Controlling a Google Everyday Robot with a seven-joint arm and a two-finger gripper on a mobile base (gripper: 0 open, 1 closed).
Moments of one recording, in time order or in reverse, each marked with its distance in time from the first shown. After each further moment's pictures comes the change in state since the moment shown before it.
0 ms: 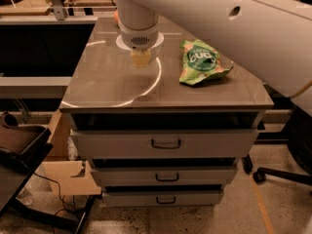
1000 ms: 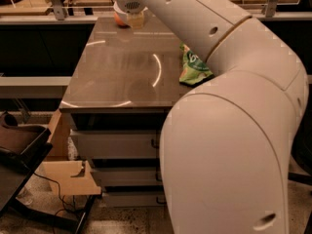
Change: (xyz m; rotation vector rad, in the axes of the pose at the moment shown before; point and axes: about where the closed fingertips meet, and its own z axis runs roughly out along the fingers) arm -0.006 -0.150 0.027 0.169 0.088 -0.063
